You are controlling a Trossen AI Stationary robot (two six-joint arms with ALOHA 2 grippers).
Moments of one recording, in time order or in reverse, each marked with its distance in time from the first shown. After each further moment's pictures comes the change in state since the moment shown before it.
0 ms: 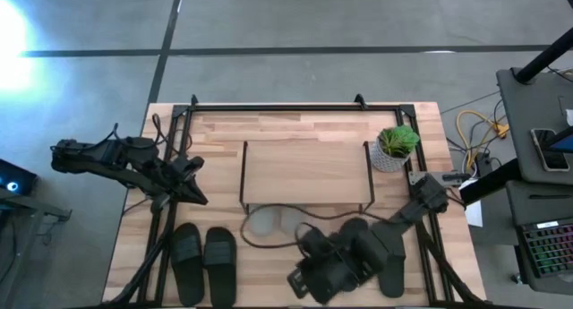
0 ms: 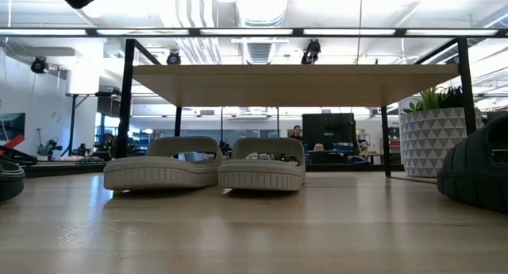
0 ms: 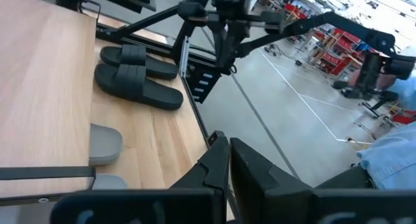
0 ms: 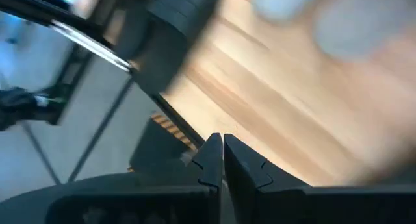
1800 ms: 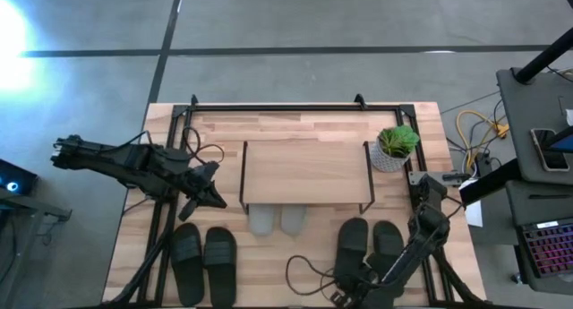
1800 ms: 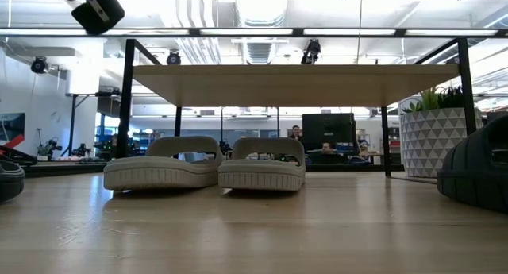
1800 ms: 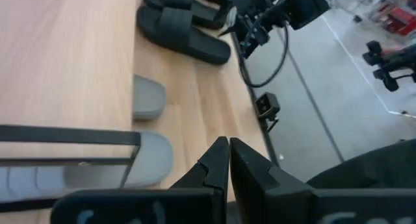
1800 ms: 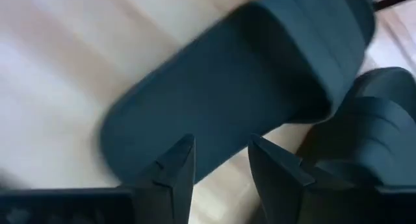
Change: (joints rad) left arm 0.000 0.198 0.000 -0.051 -0.088 0.049; right arm 0.214 0.187 -0.308 -0.330 -0.102 0.201
